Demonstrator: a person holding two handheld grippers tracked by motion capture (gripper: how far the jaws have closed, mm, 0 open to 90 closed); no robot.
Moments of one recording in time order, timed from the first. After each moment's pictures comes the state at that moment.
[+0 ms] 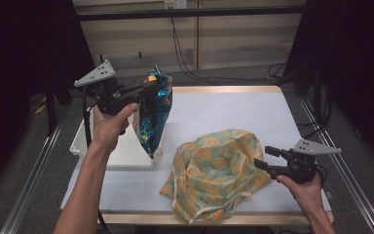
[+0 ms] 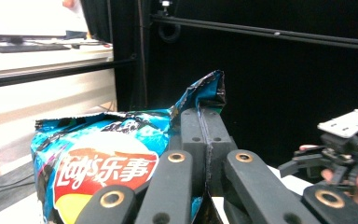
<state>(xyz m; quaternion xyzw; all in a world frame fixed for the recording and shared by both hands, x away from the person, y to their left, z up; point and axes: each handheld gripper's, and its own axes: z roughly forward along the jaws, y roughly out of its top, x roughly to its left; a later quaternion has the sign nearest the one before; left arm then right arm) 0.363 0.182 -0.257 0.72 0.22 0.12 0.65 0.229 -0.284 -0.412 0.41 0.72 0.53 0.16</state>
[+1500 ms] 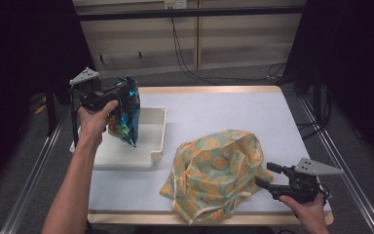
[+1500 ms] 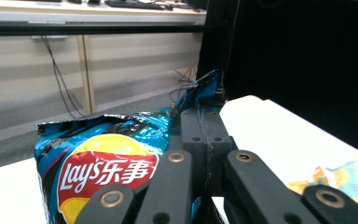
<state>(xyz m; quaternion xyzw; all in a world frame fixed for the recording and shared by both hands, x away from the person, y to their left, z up) 0.425 0.239 -0.313 0.72 0.37 0.19 0.56 0.193 -0.283 -0.436 0.41 0.72 0.53 0.15</state>
